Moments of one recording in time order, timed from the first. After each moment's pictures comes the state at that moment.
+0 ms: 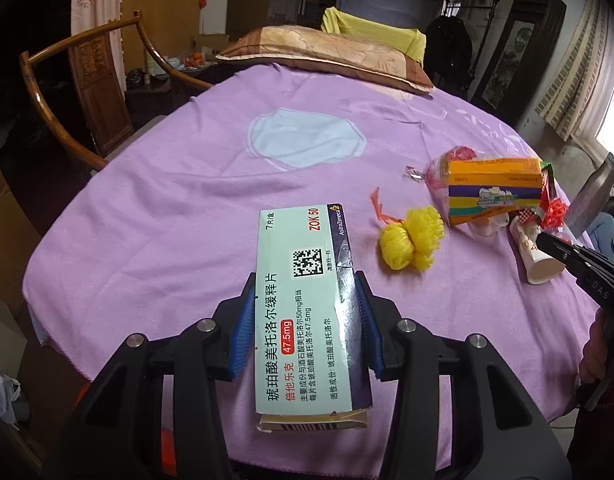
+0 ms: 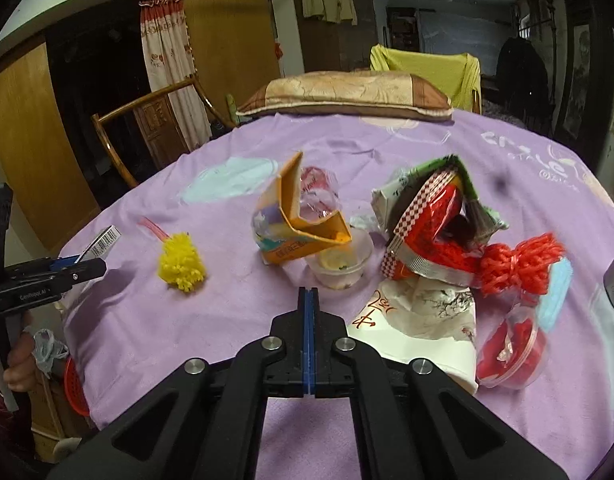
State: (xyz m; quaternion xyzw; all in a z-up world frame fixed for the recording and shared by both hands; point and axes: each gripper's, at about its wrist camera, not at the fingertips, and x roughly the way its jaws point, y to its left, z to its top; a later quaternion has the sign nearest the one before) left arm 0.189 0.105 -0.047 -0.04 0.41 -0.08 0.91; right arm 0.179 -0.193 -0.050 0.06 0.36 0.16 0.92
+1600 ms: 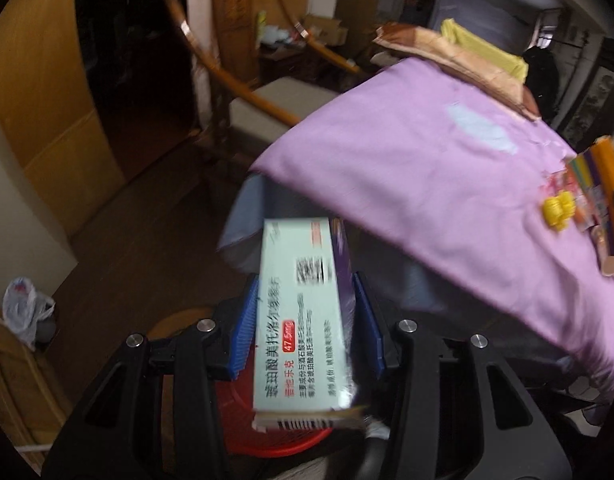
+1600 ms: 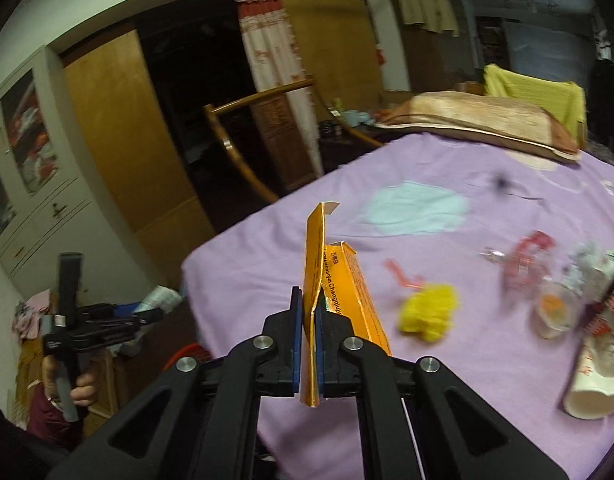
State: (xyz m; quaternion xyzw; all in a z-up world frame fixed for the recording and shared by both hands) left arm 0.090 0.301 -0.076 -0.09 0.44 0.07 0.89; right arm 0.155 -0.026 0.016 0.06 0.34 0.34 0.88
